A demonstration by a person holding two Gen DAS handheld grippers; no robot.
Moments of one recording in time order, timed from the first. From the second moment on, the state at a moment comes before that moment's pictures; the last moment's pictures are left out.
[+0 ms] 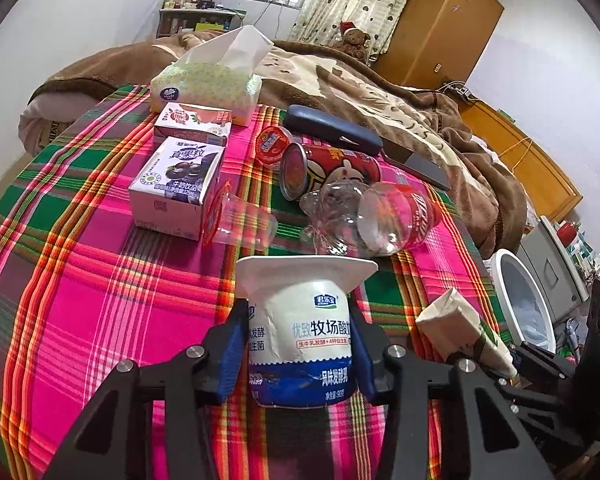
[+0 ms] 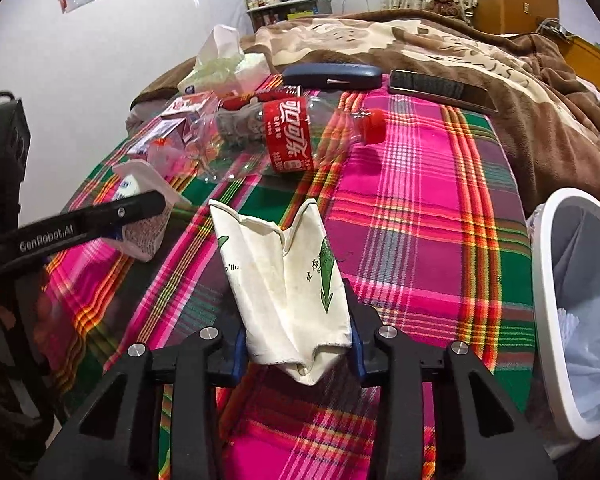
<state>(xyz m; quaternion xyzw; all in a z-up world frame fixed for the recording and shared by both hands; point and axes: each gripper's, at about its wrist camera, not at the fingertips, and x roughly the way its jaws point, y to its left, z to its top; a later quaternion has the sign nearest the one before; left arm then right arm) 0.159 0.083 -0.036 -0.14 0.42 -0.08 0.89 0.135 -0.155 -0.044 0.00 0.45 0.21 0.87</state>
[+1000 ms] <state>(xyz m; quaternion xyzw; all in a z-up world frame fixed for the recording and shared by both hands) 0.126 -0.033 0.012 -0.07 0.39 -0.17 0.90 0.106 -0.244 -0.012 0.06 0.40 0.11 0.91</state>
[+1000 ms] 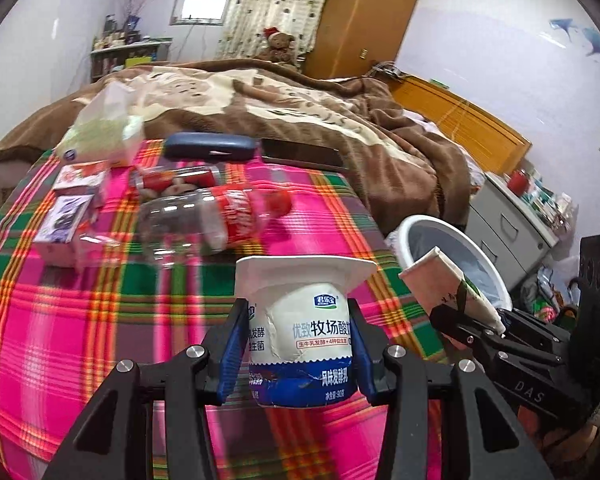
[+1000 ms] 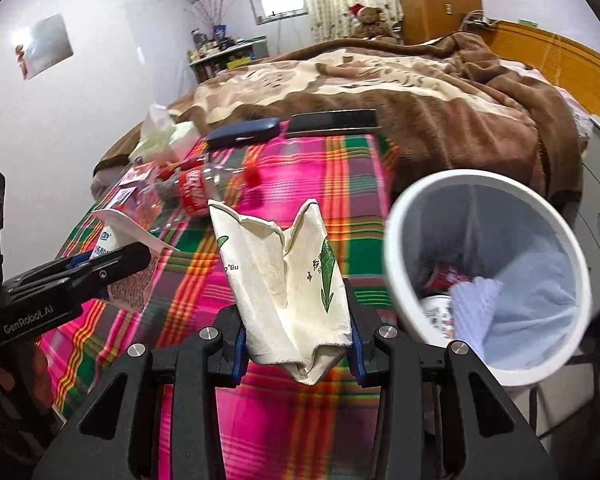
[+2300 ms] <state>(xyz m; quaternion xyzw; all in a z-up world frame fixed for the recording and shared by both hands) 0.166 -0.241 0.002 0.00 0.41 -0.31 0.86 0.124 -0.389 -0.034 0.10 0.43 -0.05 0.90</state>
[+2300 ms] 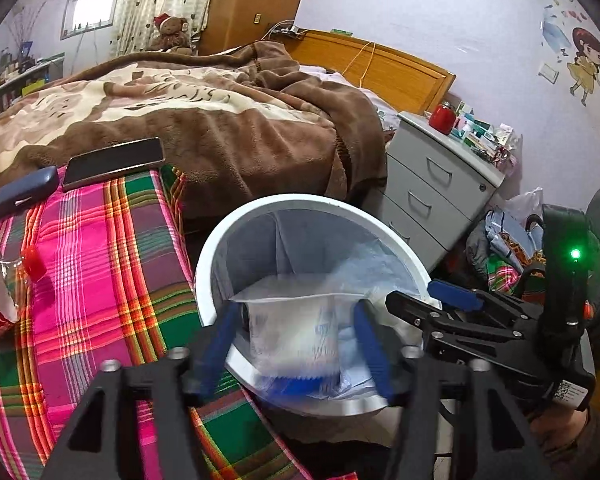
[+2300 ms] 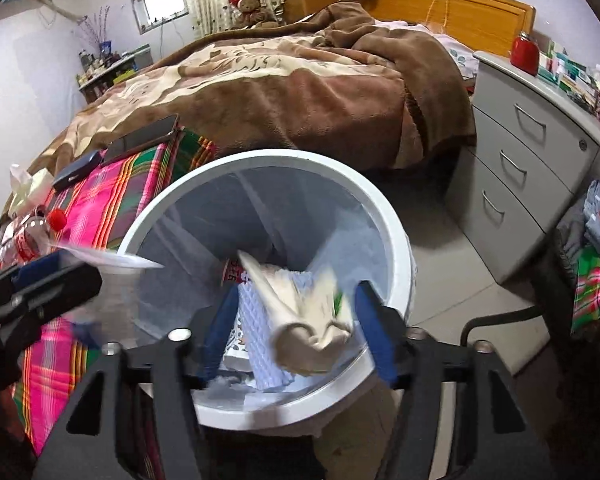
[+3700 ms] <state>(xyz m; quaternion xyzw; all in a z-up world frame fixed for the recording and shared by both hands) 0.126 -0.029 0.022 -0.07 0.36 -0.14 0.92 0.118 -0.253 -0.008 0.06 0.39 0.09 0.92</state>
